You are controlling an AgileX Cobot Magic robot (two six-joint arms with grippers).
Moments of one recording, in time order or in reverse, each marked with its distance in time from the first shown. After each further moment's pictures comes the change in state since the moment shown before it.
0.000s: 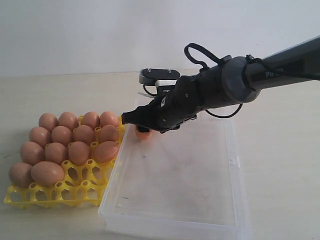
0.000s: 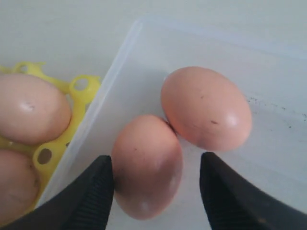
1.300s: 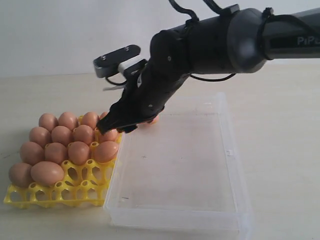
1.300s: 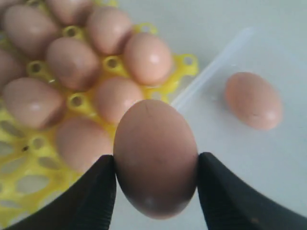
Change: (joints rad) left arm 0.000 0.000 0.000 0.000 0.000 0.000; right arm 0.129 -0.171 -0.113 -0.129 0.396 -0.252
